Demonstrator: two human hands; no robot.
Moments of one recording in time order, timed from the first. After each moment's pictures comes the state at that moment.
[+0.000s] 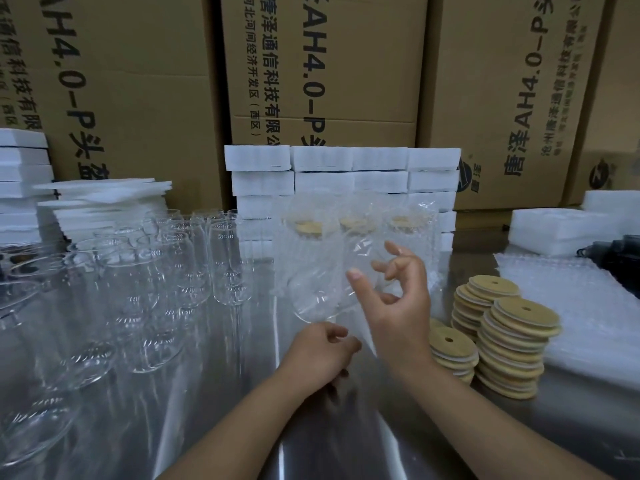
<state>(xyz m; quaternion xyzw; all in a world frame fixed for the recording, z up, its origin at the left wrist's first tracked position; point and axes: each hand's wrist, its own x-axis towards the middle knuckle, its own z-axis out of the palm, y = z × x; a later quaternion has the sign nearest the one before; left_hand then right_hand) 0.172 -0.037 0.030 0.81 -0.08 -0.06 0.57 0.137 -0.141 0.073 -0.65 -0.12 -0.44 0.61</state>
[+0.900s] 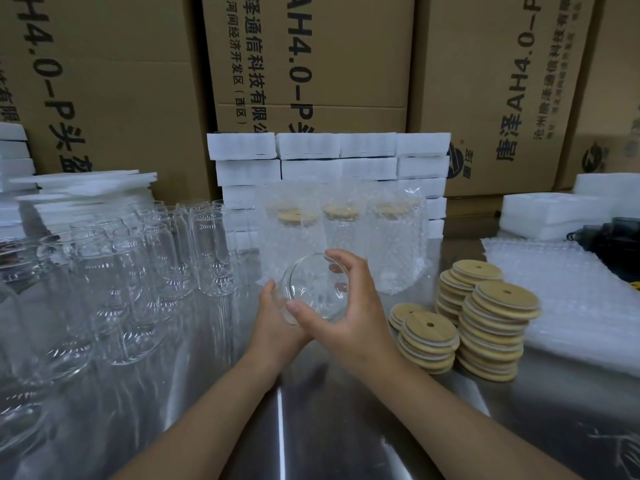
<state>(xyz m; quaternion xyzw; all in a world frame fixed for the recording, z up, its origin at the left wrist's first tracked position) 0.182 -0.020 0.031 0.80 -0.12 0.12 0.58 0.130 -0.136 0.059 -0.78 -0.18 -0.34 0.49</state>
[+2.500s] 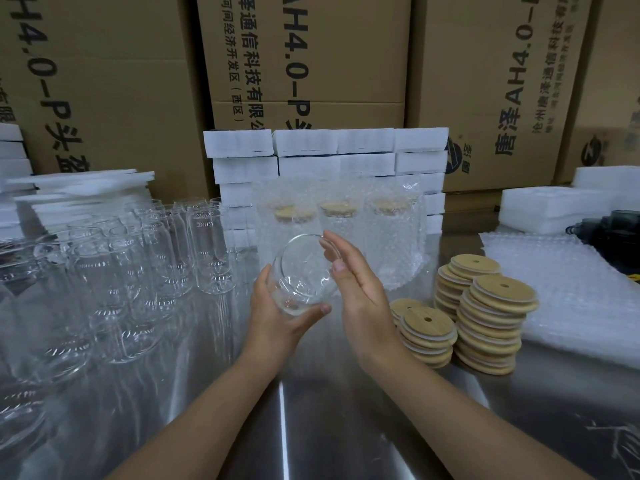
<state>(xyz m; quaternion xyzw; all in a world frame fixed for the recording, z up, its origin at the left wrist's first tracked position) 0.184 -0.021 0.030 0.72 -0.17 0.16 0.65 0.130 -0.140 0.068 -0.67 -0.21 -0.26 0.66</state>
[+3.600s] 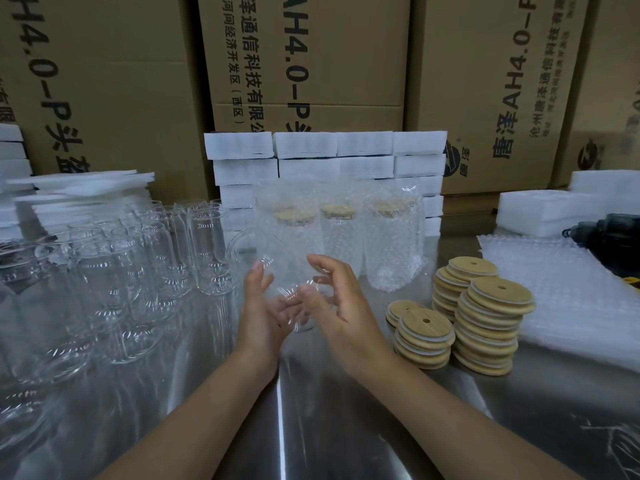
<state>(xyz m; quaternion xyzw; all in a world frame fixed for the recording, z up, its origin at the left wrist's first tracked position) 0.172 -0.022 0.047 0.47 -0.06 0.02 0.88 0.132 -0.135 0.055 -0.77 -0.21 -0.24 0.56</state>
